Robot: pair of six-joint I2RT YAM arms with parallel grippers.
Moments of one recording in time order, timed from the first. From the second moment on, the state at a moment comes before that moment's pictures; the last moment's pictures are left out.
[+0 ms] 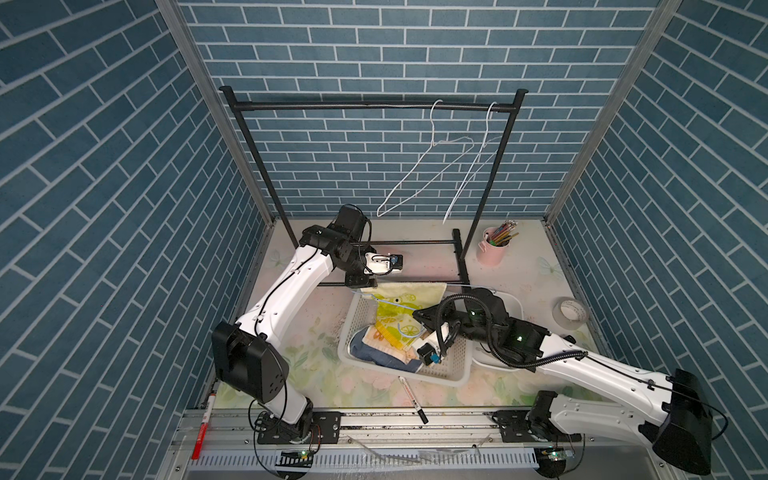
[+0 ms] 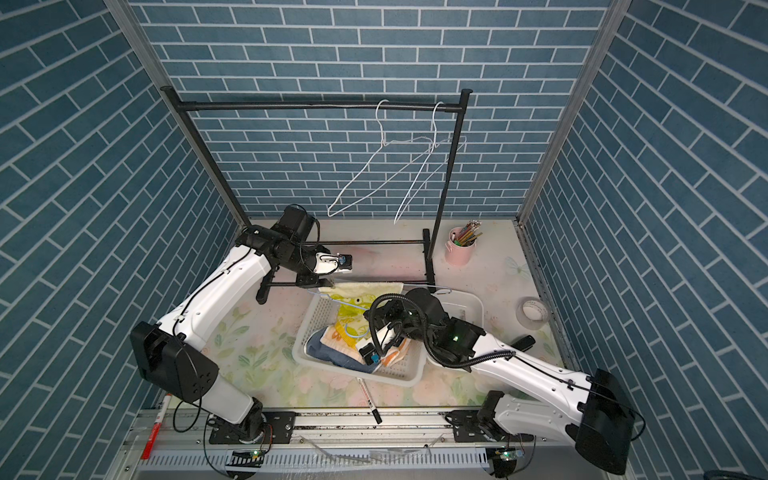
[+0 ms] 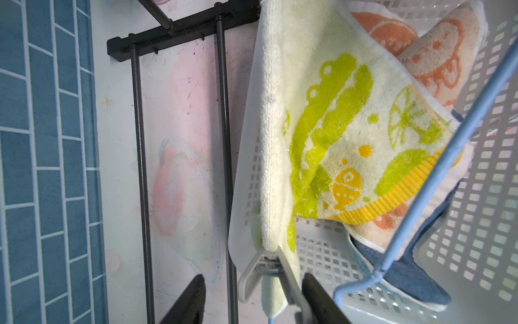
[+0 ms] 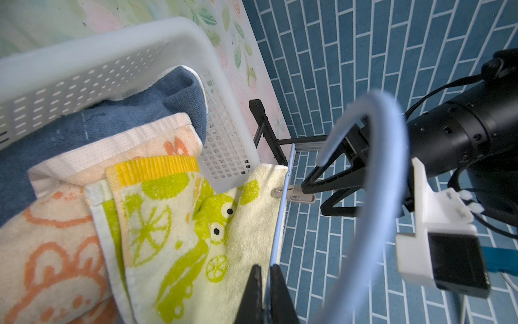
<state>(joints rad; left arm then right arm) -0.41 1.59 1.60 -1.13 0.28 1.19 1.01 1.09 0.77 -0.07 -0.18 -1.45</state>
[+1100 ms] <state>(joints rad) -0.41 1.57 1.56 -1.12 0.32 1.20 1.01 1.10 0.76 -0.03 -0.17 -1.44</state>
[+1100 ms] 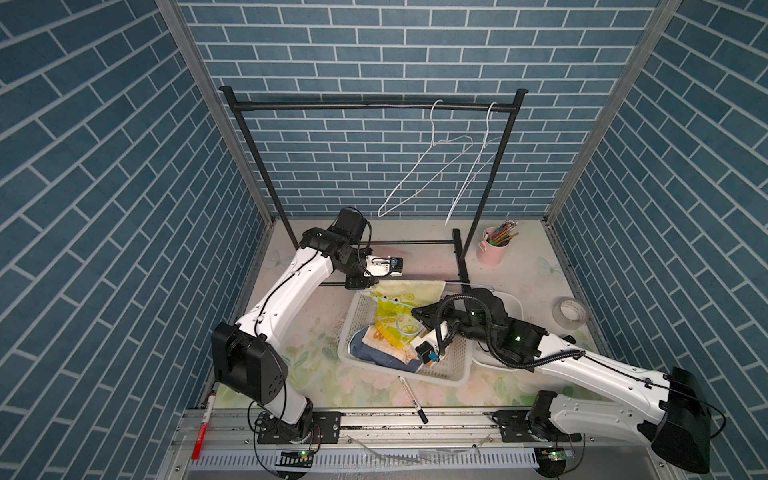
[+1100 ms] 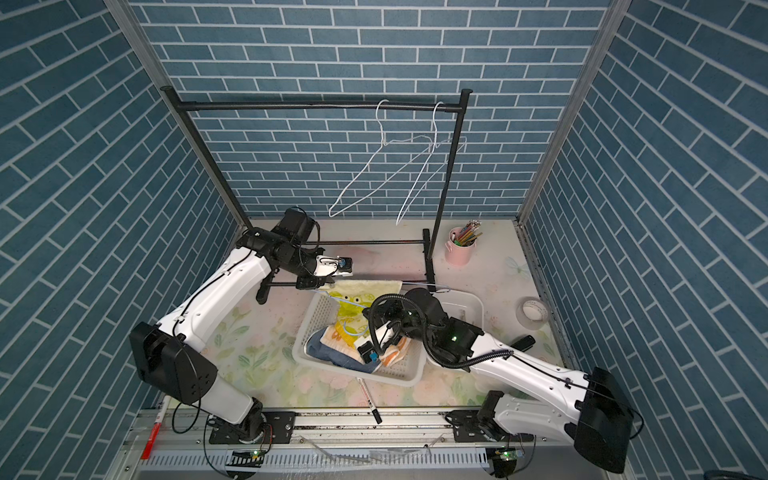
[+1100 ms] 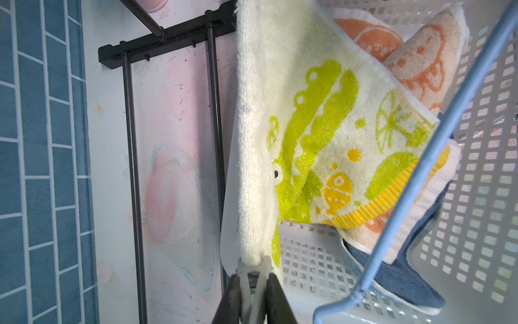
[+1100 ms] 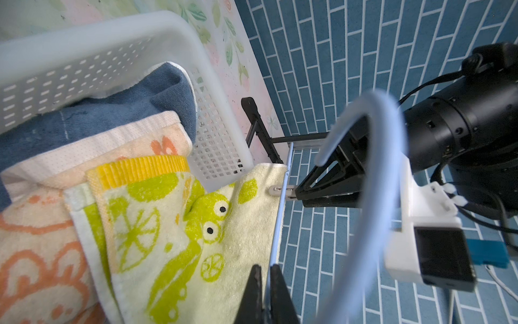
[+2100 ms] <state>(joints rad) -0.41 0.96 1.00 -0.27 0.51 0.38 1.03 0.86 0.66 -0.38 0.04 -1.23</state>
